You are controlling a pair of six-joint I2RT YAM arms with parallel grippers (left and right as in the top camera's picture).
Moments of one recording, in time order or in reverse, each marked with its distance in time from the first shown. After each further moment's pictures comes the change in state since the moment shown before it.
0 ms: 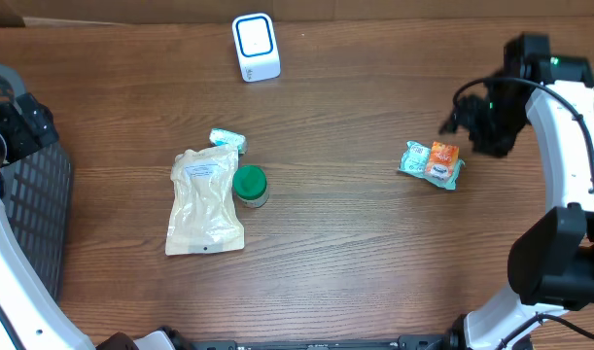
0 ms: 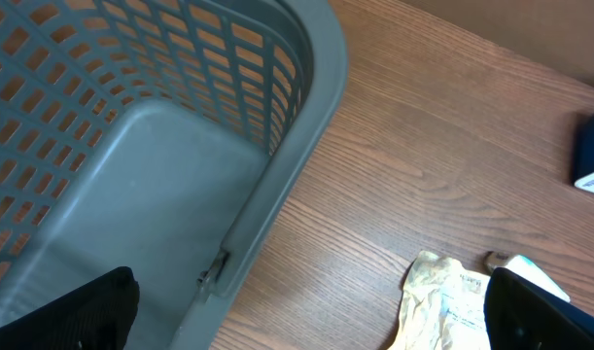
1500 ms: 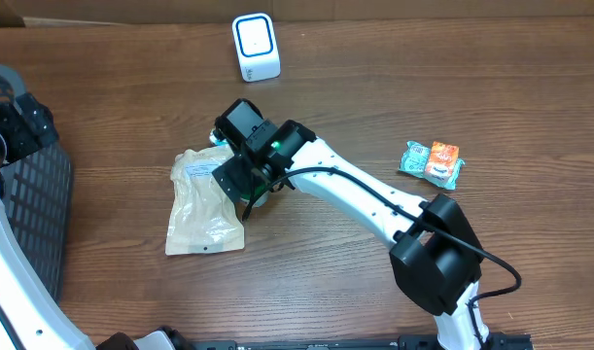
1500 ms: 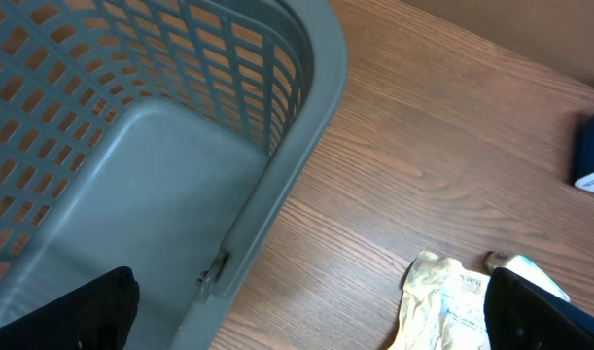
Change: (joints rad) left arm 0.000 0.000 0.000 0.000 0.000 0.000; right arm 0.953 0.236 0.035 0.494 0.153 -0.126
